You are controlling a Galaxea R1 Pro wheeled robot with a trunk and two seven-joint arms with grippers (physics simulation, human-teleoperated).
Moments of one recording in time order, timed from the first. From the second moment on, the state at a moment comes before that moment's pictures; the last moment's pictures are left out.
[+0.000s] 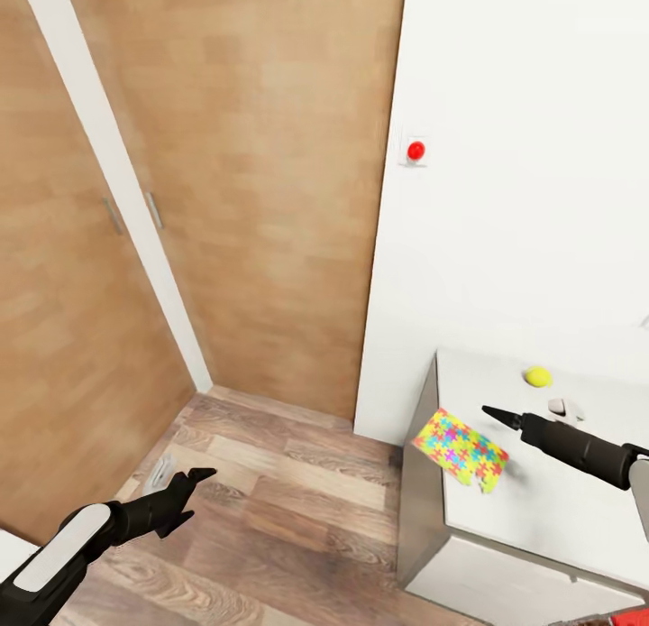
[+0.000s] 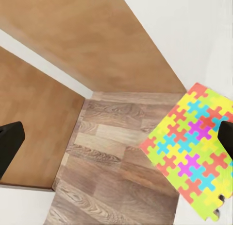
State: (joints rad) left arm -0.38 0.42 -0.30 -1.01 1.68 0.55 0.20; right arm -0.39 -0.30 -0.45 -1.45 -0.35 0.97 0.71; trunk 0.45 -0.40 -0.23
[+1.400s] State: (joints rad) left arm -0.38 0.42 -0.31 -1.13 1.47 0.55 0.18; right arm -0.39 -0.31 -0.71 -1.46 -0.35 0.97 0.71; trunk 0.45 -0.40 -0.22
